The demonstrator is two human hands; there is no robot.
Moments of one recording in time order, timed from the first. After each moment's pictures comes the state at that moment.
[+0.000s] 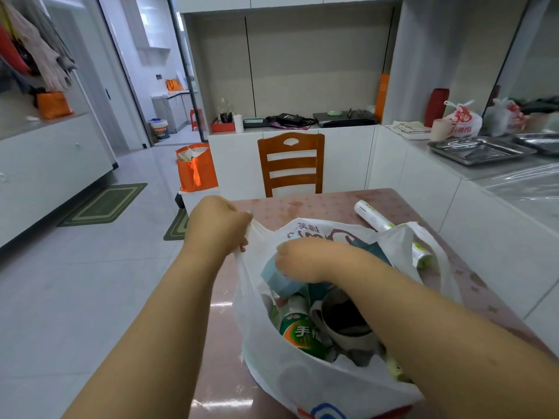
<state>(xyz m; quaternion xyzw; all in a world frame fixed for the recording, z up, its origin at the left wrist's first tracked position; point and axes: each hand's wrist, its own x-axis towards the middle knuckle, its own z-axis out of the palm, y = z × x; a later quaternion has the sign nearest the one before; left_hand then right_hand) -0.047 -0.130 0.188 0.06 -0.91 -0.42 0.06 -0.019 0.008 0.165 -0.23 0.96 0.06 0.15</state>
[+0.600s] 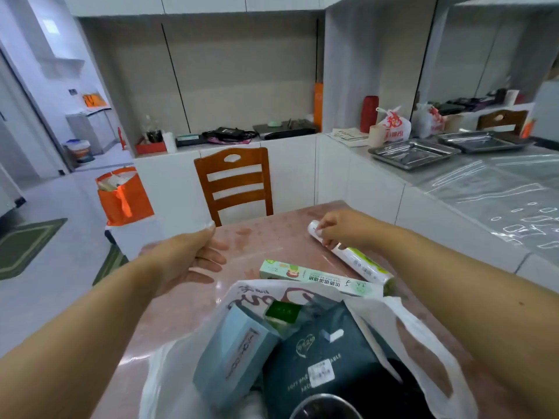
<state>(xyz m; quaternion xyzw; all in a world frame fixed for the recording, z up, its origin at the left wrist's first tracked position) -0.221 -0.089 0.147 -0.03 -0.81 -0.54 -0.24 -0.149 0.210 0.141 0.10 0.93 -0.36 0.04</state>
